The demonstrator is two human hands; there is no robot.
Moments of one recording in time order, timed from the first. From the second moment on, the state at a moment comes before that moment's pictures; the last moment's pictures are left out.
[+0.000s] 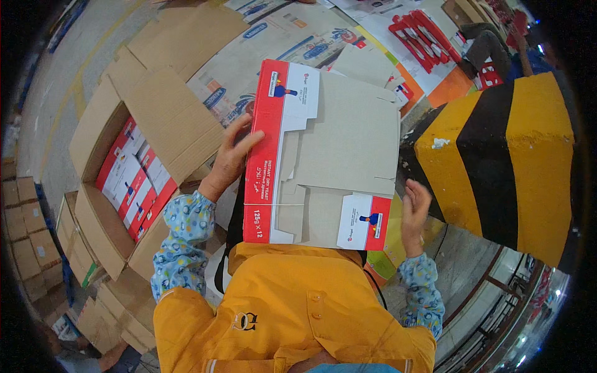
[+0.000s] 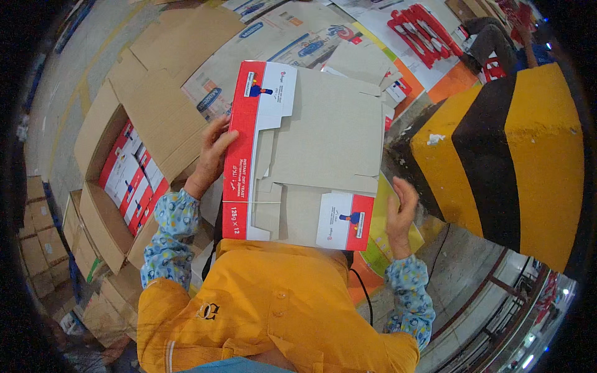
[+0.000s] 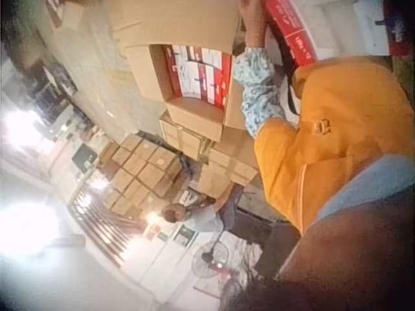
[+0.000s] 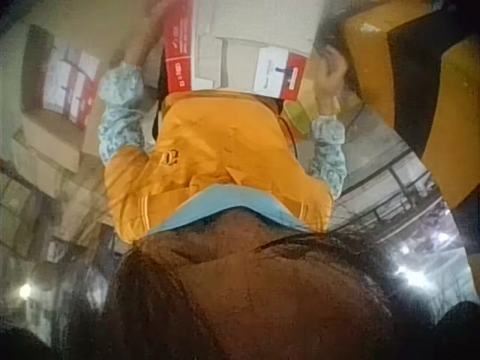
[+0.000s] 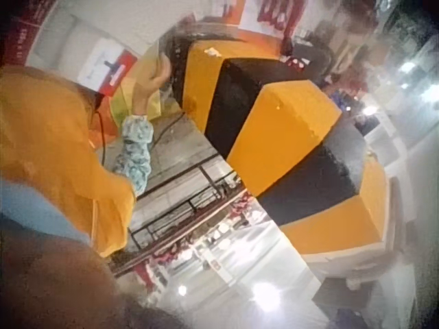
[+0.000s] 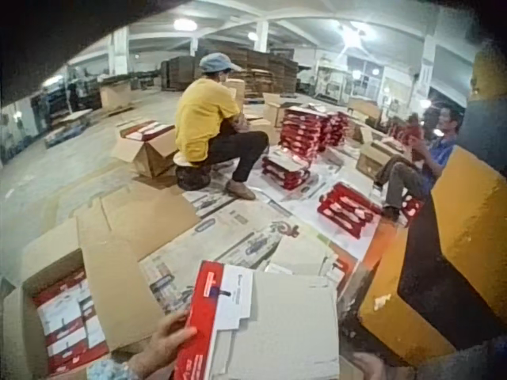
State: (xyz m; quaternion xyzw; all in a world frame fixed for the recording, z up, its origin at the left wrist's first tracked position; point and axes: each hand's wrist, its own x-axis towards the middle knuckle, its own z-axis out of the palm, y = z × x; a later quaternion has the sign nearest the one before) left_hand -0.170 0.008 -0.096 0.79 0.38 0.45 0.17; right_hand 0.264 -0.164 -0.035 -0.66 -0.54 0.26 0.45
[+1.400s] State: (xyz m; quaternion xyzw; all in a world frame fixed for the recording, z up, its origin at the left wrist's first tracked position) left_hand -0.580 -0.171 -0.104 0.04 0.68 0.57 0.46; right_hand -0.357 0.108 -0.117 -0.43 -0.64 0.63 0.12
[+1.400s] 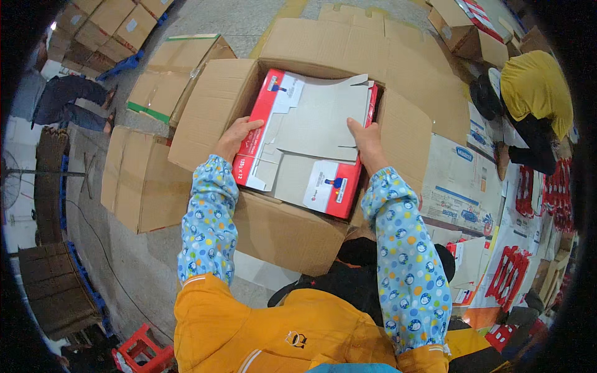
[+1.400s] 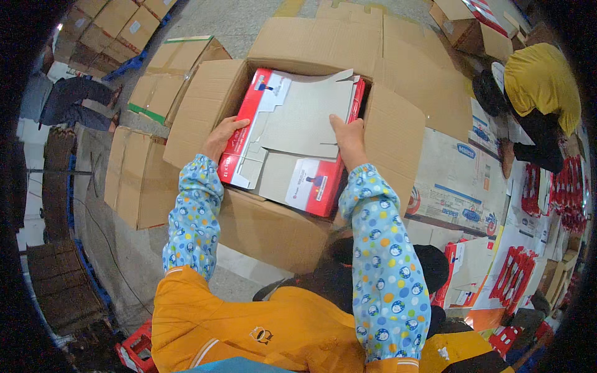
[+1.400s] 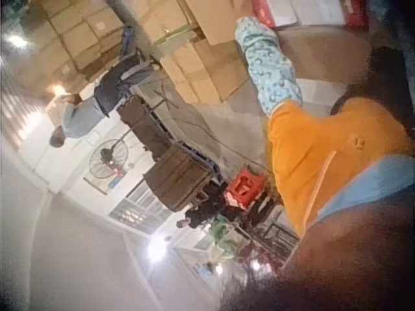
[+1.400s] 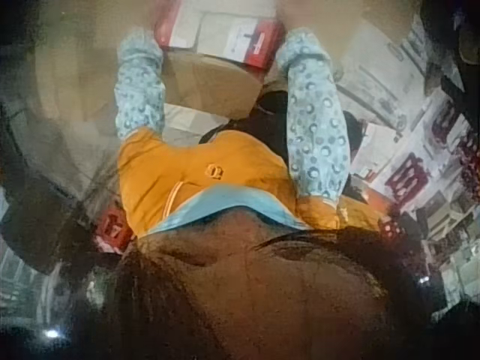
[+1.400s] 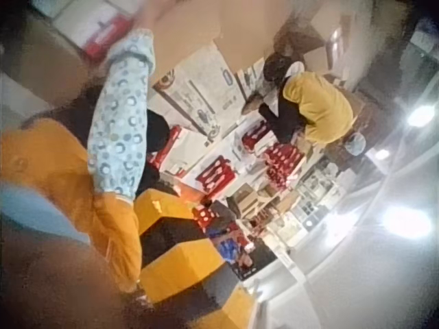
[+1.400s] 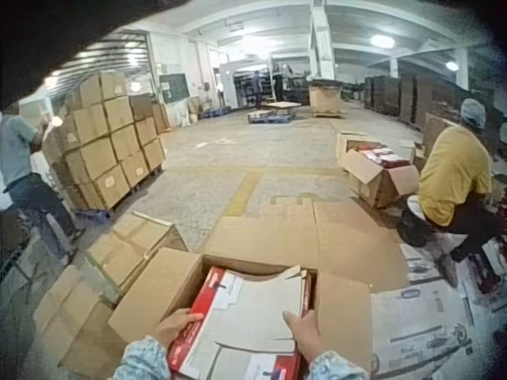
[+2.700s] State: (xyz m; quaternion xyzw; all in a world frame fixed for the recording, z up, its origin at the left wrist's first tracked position) left_hand -0.576 -0.179 -0.111 0.28 0.87 0.39 0.14; right_hand -0.312 0.044 -0.088 -0.33 -0.82 0.44 0.14
